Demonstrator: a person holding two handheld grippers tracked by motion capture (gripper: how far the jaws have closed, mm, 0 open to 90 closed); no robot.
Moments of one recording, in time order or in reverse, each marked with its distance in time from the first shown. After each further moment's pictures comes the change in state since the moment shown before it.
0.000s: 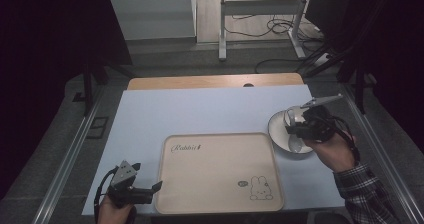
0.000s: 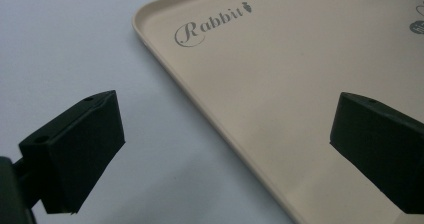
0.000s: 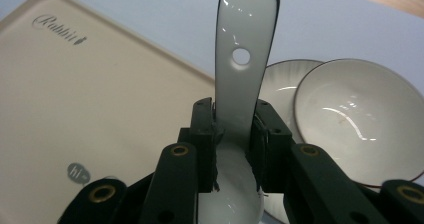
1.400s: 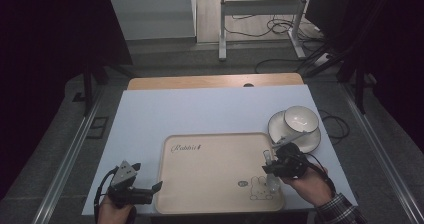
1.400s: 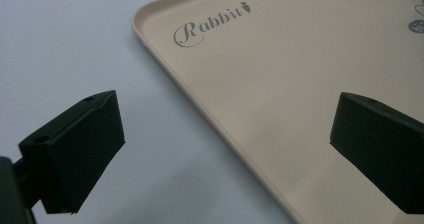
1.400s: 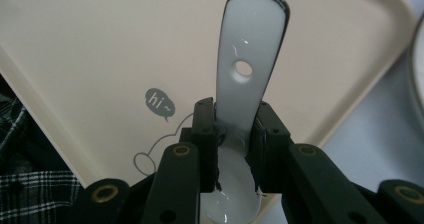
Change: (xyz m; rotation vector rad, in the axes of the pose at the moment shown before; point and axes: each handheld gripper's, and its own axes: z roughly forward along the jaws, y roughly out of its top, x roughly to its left) left arm -0.001 0.000 0.000 0.000 -0.002 0.003; right arm 0.067 -0.061 0.054 0.159 0.202 -0.061
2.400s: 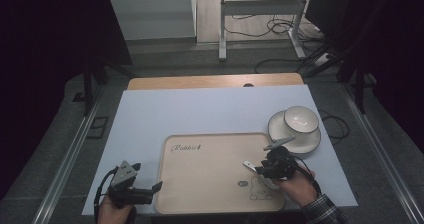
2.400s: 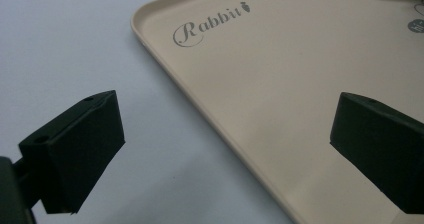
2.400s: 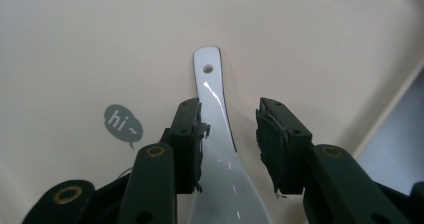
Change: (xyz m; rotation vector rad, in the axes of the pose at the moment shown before) left arm 0.000 0.000 0.000 0.000 -0.001 0.003; right arm -0.004 -0.005 0.040 -0.023 -0.060 0.022
